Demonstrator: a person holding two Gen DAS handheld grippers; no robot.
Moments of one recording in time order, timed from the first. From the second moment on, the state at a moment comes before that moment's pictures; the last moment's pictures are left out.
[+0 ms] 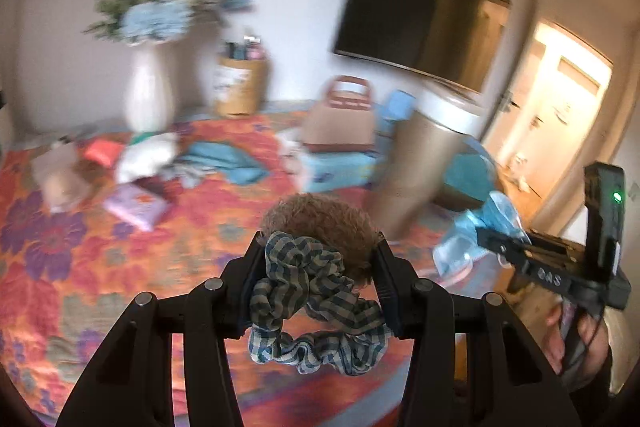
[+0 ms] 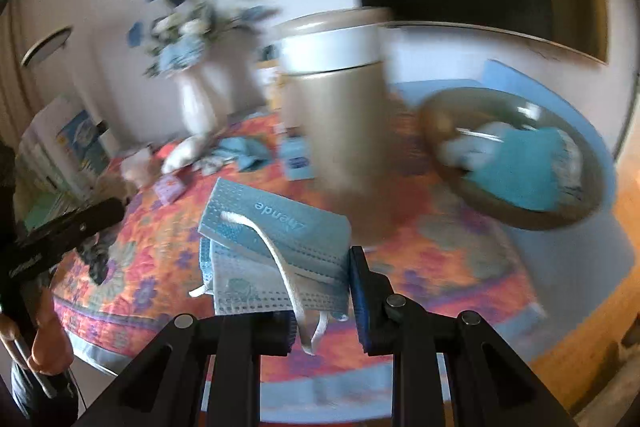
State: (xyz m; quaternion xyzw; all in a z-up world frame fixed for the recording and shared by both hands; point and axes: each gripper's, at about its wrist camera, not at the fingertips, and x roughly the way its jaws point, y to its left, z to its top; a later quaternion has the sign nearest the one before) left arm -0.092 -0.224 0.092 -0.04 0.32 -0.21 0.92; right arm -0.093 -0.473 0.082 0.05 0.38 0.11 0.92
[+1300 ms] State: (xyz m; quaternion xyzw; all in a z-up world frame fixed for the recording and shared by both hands) left arm 0.027 -0.538 0.096 0.05 0.32 -0.19 0.93; right arm 0.102 -0.707 0.102 0.19 0.41 0.03 0.89
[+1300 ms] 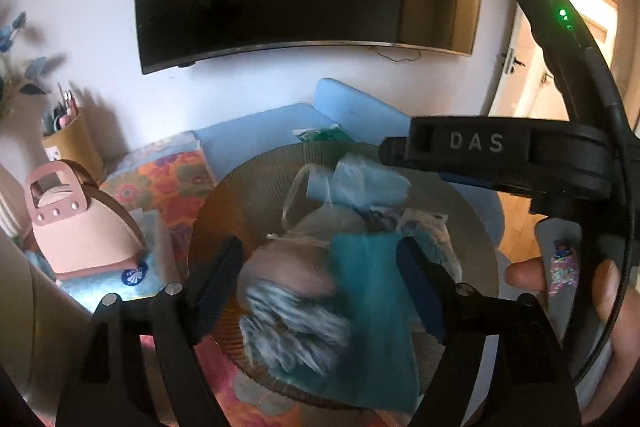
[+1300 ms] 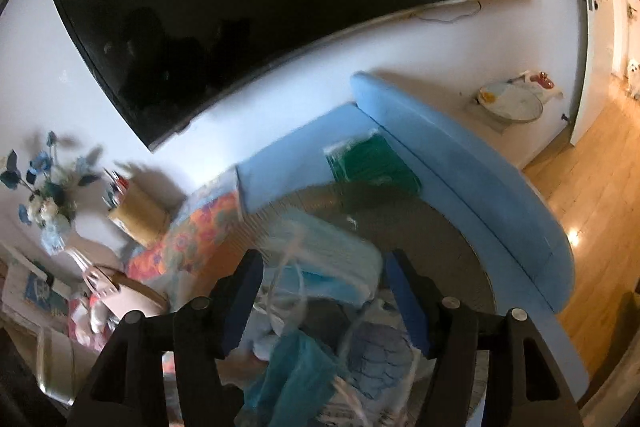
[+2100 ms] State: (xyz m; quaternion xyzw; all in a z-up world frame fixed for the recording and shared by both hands) left arm -0.123 -0.372 0.105 0.01 0.29 -0.26 0.92; right arm -0.080 -0.628 0.095 0.13 0.41 0.08 0.90
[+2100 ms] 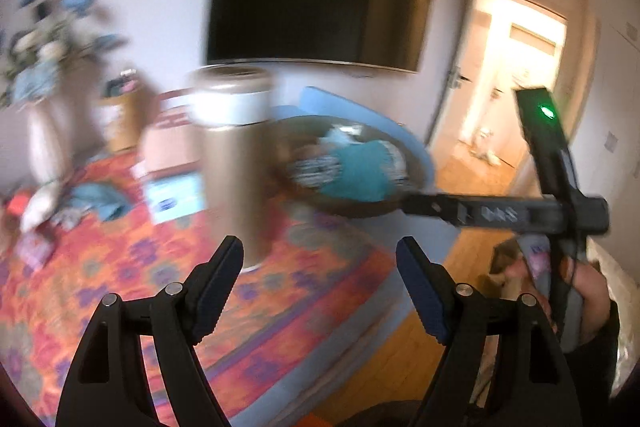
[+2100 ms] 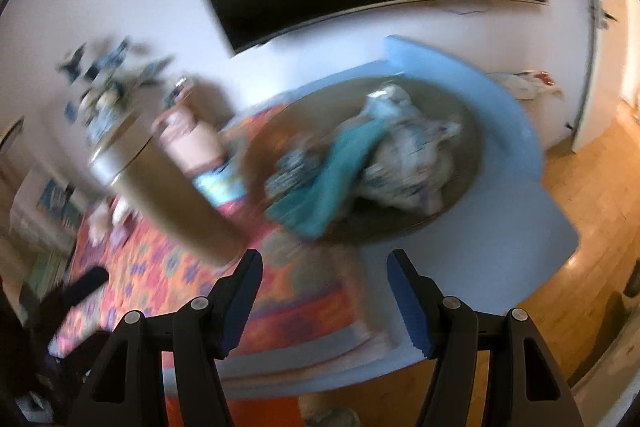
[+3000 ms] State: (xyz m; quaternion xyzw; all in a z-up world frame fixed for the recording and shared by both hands) left arm -0.075 -0.018 0.153 0.02 0.31 0.24 0.92; right arm 0.000 -0.279 0.072 0.00 0.42 0.35 0.84
